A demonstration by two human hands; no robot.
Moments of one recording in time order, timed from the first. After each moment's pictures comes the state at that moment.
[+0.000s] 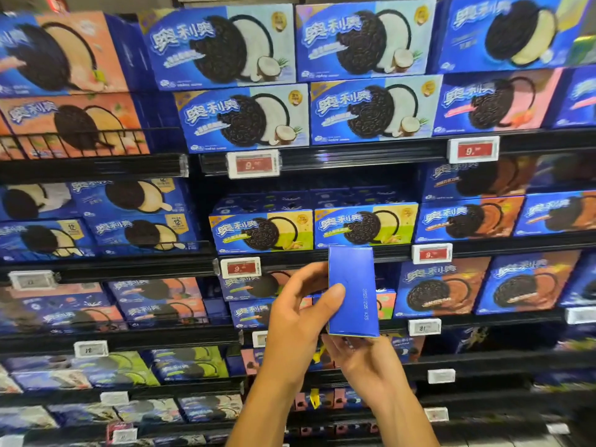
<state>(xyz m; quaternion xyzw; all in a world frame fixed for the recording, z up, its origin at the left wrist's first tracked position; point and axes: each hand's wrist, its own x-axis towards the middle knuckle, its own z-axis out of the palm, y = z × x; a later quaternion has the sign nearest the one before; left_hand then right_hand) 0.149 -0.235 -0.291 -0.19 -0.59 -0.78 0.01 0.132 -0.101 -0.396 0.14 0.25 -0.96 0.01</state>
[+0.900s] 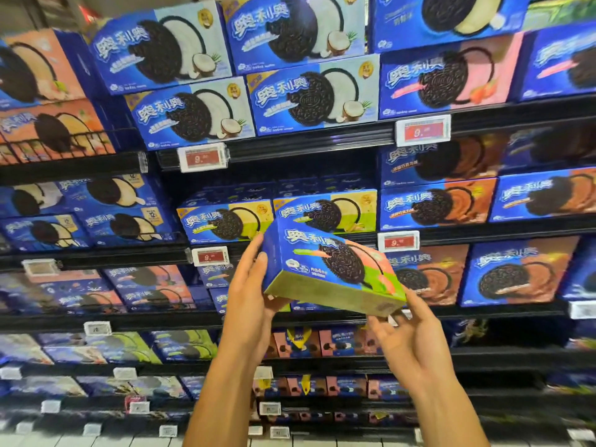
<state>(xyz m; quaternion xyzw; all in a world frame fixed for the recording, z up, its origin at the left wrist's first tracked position) 0.148 -0.162 -0.291 -0.05 -0.57 -0.82 0.07 0.166 0.039 -0.364 0.18 0.25 -0.95 -0.06</state>
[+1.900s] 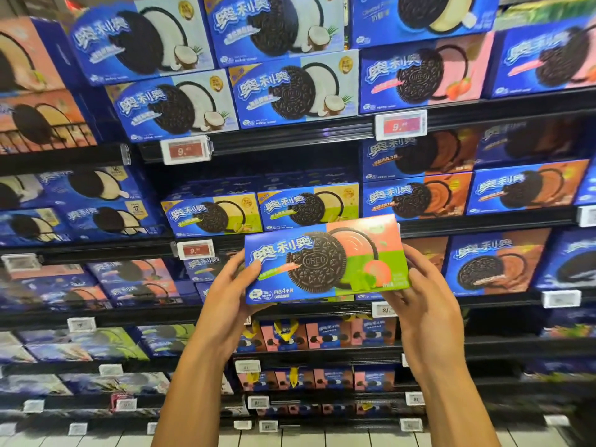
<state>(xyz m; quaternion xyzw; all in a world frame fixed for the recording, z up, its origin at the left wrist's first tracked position) 0.141 -0.182 -0.316 -0.06 -0.60 -0.80 -0.02 0.200 0.064 -0.338 0.02 0.48 -0.84 -0.24</state>
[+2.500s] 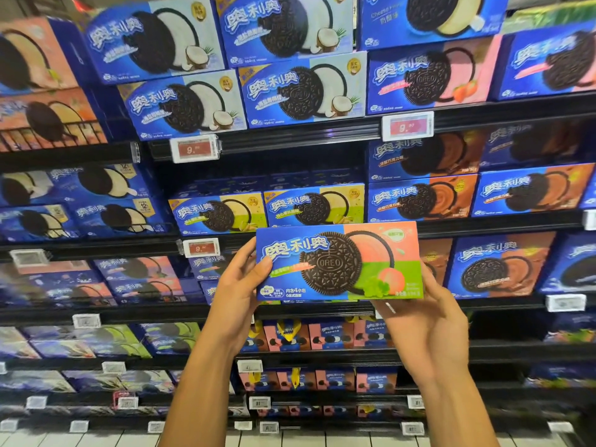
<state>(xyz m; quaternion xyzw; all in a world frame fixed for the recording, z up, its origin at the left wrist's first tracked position) 0.145 -0.178 -0.312 -0.12 -0.58 -0.80 0.01 0.197 0.065 -0.353 -0.03 0.29 -0.95 -0.13</state>
